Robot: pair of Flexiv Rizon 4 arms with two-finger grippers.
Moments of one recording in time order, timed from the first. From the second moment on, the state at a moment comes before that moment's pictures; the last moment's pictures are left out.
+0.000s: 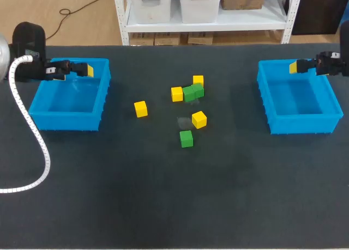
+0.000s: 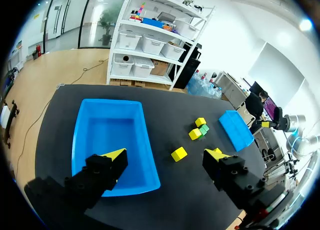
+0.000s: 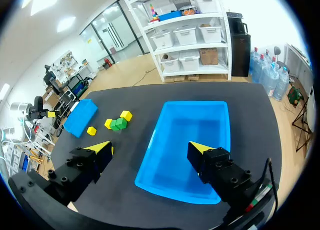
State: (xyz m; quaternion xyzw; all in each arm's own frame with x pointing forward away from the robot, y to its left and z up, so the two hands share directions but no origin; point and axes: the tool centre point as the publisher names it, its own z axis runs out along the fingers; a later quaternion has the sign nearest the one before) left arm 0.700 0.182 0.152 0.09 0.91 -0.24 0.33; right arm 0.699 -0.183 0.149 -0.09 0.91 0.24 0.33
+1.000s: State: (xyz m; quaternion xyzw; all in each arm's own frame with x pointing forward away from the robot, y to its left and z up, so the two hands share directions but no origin) left arm 0.700 0.182 0.152 0.09 0.91 -0.24 0.33; right arm 0.711 -0.165 0.162 -0.12 0.92 0.22 0.30
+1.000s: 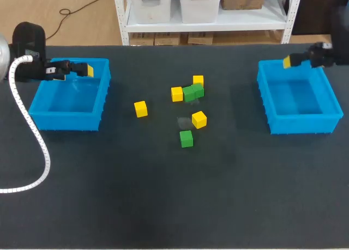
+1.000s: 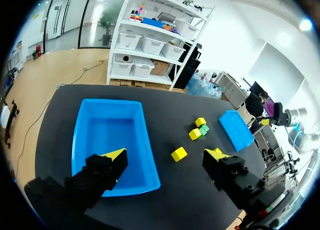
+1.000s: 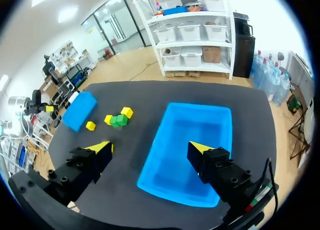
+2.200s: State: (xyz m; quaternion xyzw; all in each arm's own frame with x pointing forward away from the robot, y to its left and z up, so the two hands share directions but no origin) left arm 0.700 0.182 0.152 0.09 0.91 -0.24 0.33; right arm 0.631 0.021 0.176 -0.20 0.95 0.16 0.14
